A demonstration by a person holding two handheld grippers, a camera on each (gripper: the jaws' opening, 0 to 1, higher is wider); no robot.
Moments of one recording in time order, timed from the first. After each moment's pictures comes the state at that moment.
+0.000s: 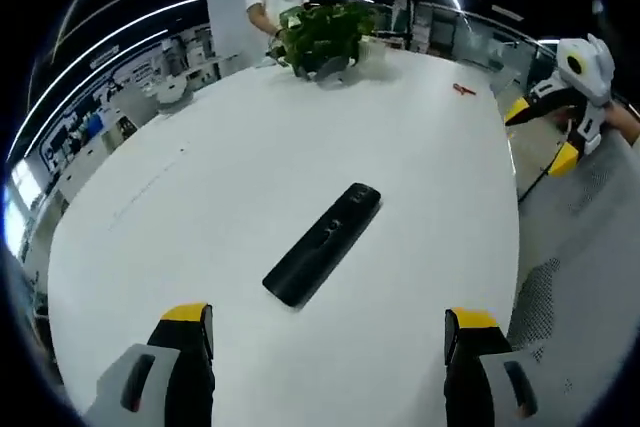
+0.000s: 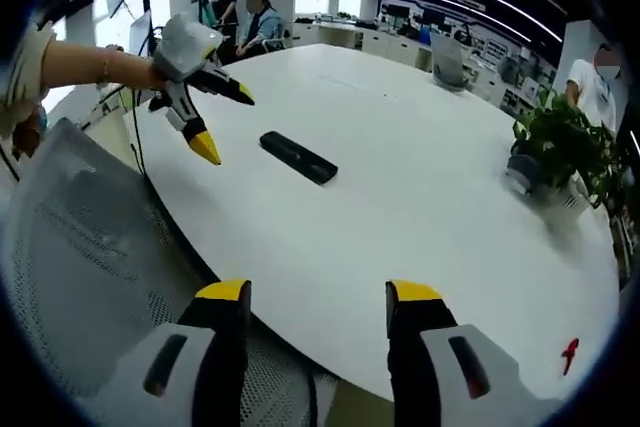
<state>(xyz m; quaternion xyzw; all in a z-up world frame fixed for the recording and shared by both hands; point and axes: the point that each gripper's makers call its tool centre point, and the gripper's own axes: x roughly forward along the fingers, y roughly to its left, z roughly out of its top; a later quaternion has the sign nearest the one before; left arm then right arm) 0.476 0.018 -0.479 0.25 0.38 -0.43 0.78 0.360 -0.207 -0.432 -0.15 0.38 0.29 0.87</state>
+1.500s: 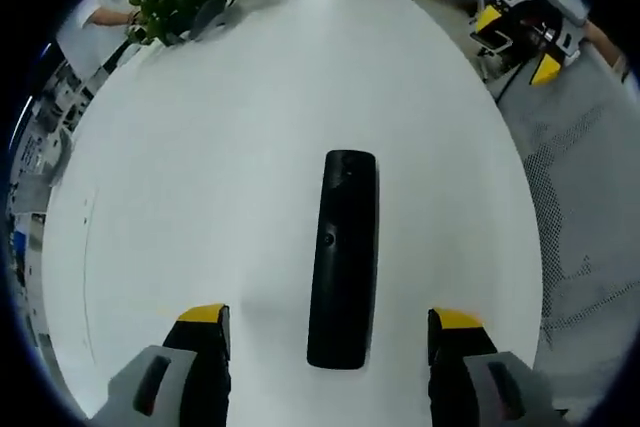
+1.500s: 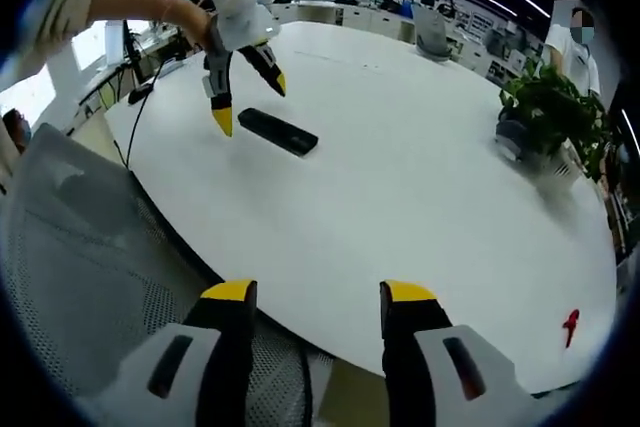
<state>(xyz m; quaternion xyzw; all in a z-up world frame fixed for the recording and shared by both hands) 0.525 -0.017 -0.512 0.41 0.42 -0.56 0.58 0.356 -0.228 -0.448 -0.15 0.43 0.24 0.86</state>
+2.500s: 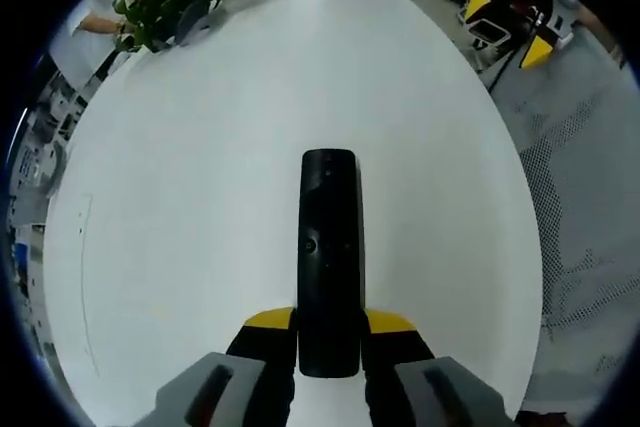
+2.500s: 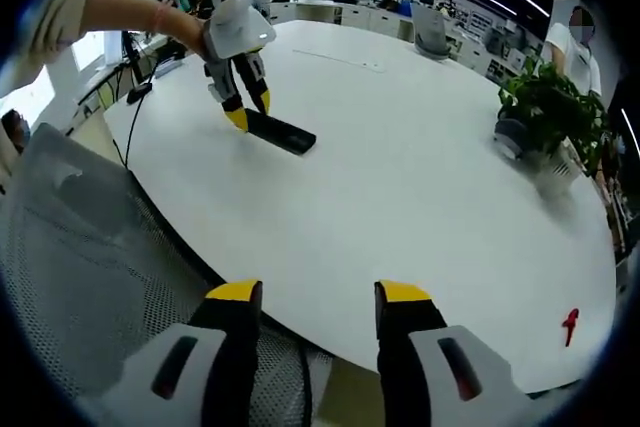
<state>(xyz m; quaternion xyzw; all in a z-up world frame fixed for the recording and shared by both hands) 0.510 -0.019 -0.520 0.43 0.42 -0.57 0.57 0.355 -0.229 -0.449 -0.15 0.43 0.24 0.86</state>
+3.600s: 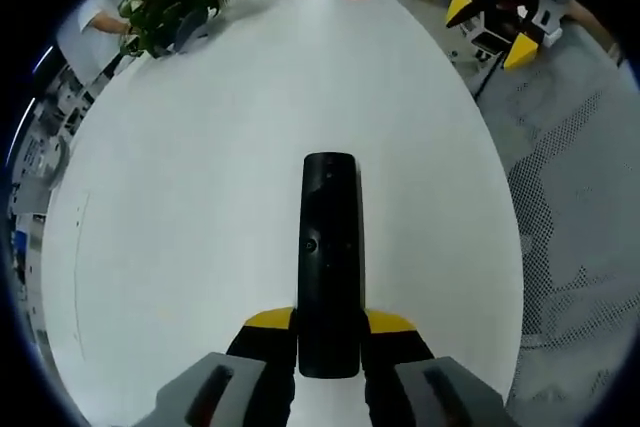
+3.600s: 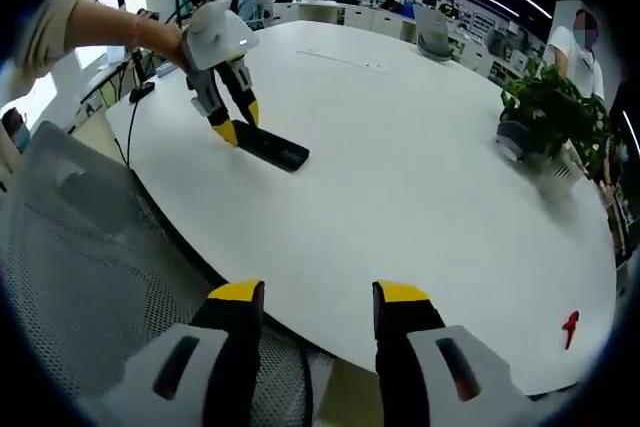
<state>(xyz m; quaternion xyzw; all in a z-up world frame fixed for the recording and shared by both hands) 0.475 -0.024 -0.518 0.40 0.41 -0.56 0.59 0.355 -0.227 -0.448 -0.15 0.43 0.25 0.85</state>
